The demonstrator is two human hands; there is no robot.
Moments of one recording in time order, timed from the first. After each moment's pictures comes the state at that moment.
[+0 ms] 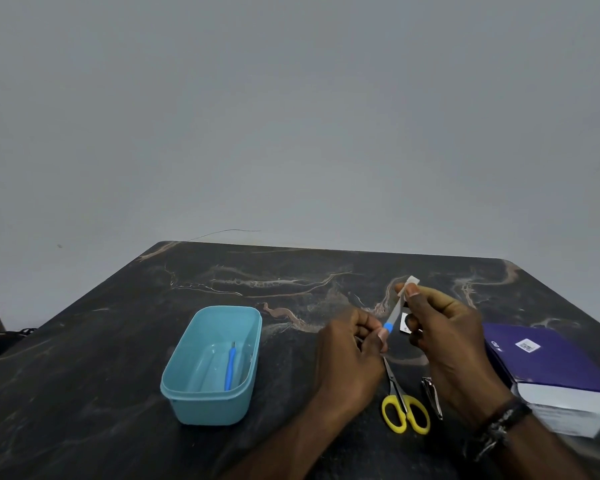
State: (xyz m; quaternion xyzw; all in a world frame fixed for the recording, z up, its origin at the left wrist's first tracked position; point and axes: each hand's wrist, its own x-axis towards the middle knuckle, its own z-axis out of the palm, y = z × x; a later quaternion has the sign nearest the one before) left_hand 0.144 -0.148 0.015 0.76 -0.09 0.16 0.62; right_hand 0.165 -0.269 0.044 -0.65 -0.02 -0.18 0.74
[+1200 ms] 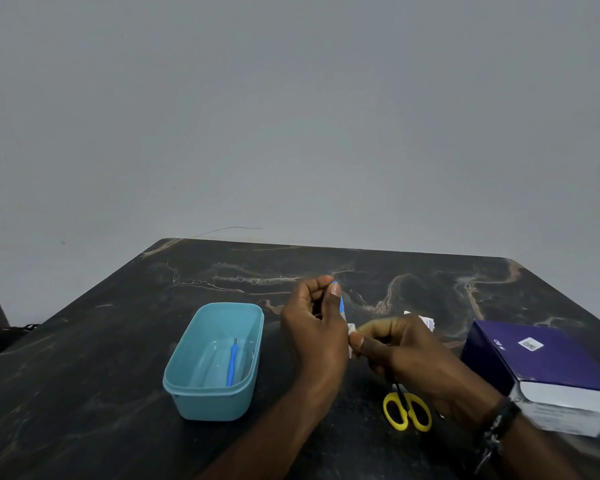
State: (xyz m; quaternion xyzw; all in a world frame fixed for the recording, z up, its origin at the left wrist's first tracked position) left_hand 0.155 -0.136 0.034 0.58 0.04 0.34 0.74; right_hand 0.150 -0.255 0.042 -0.79 -0.17 0.07 0.58
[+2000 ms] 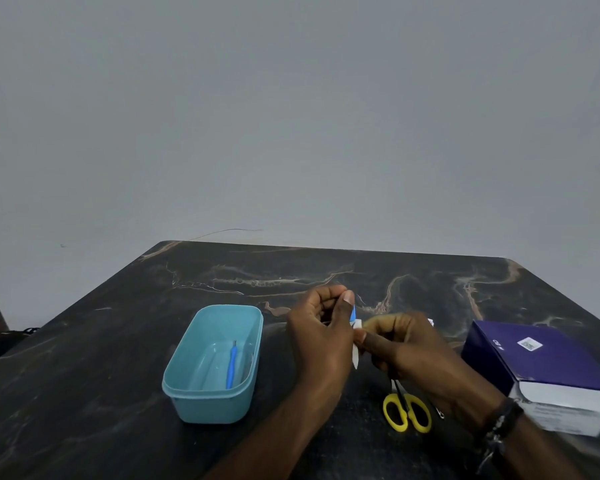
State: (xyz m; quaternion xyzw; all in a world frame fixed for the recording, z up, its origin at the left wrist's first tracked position) left_hand 0.156 -0.138 0.027 0.60 0.04 0.29 0.75; right_hand 0.147 -0.254 0.050 -0.78 -0.15 0.05 0.61
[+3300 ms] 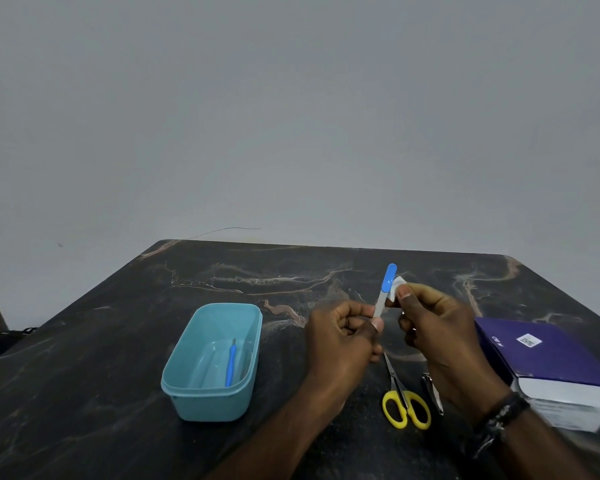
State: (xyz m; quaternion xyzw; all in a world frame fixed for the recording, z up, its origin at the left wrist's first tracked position) left_hand 0.144 -0.142 0.025 0.67 -0.05 0.13 0.73; right_hand 0.163 -0.264 0.045 -0.68 -0.04 -0.16 0.72
